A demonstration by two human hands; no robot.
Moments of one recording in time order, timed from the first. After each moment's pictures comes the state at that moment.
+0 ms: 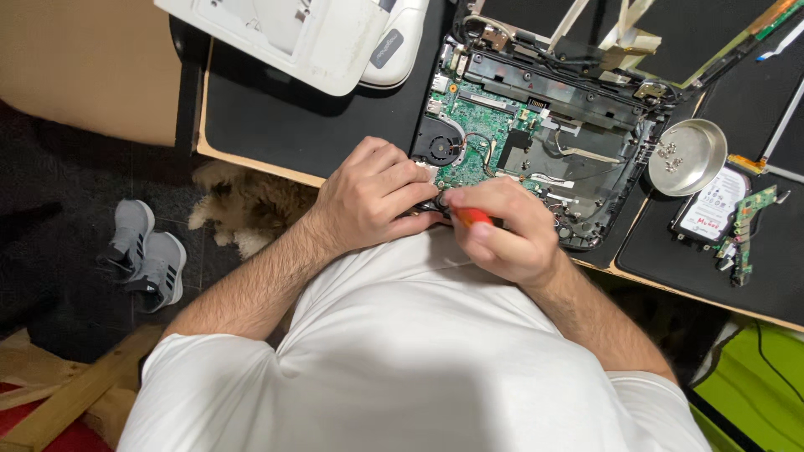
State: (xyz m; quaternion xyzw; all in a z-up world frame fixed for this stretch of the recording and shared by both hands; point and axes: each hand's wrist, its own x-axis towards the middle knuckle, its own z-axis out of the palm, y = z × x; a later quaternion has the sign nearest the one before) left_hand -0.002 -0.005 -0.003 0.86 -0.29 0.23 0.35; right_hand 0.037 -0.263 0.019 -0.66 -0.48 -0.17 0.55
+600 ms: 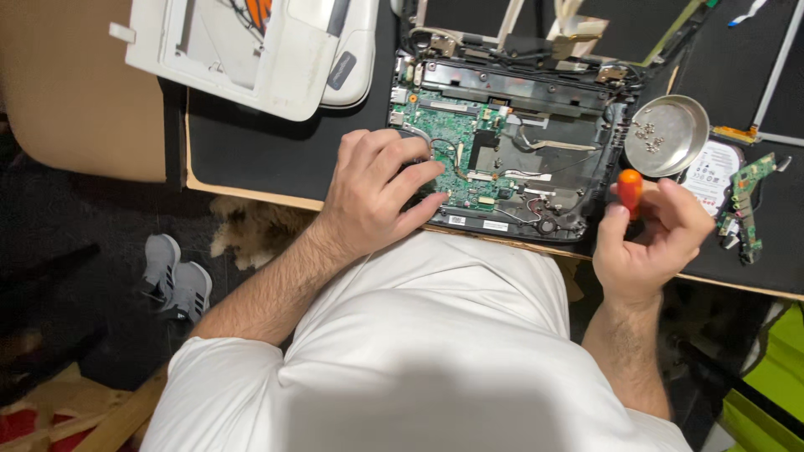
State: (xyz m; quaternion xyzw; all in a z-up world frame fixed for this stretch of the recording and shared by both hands) left_hand 0.024 -0.039 0.031 0.89 -0.27 0.21 0.29; right_hand -0.006 -0.449 -0.018 -0.87 -0.11 -0.22 0.43
